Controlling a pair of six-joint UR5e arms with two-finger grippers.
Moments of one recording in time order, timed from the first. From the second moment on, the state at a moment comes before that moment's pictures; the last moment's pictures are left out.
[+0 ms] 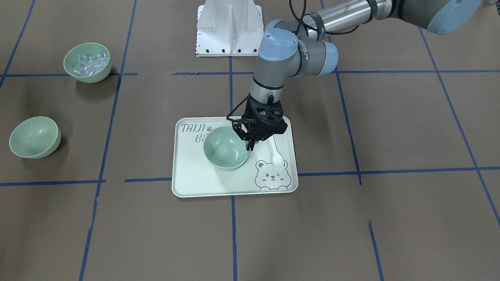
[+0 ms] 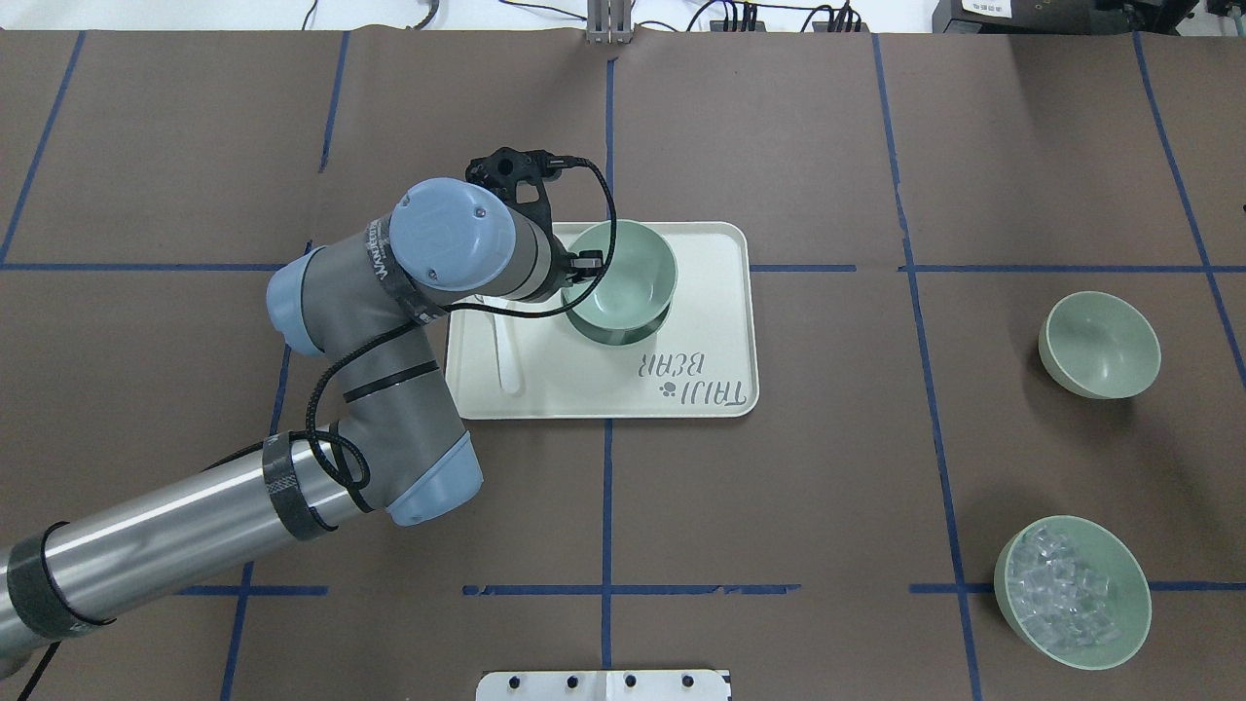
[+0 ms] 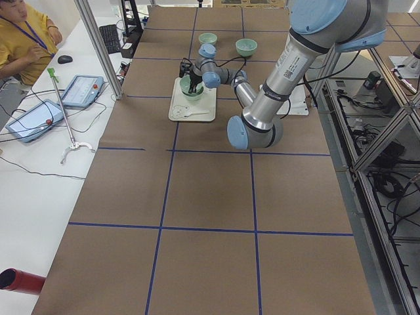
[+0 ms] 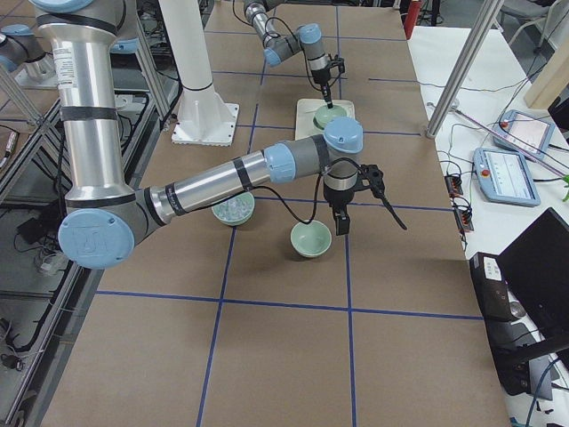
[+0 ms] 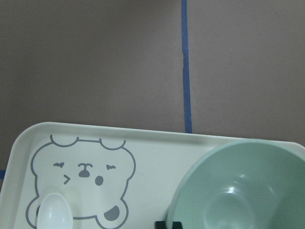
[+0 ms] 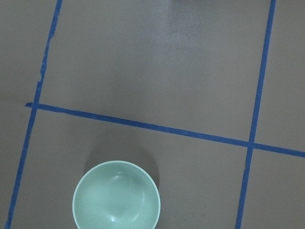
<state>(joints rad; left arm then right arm) -0.56 -2.32 -1.50 -1.93 -1.67 -1.29 1.41 -1.50 1.90 -1.69 2.31 0.14</state>
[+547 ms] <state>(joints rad) -0.56 -2.31 -1.50 -1.91 -1.68 -1.29 1.41 -1.50 1.90 -1.69 2.31 0.14</state>
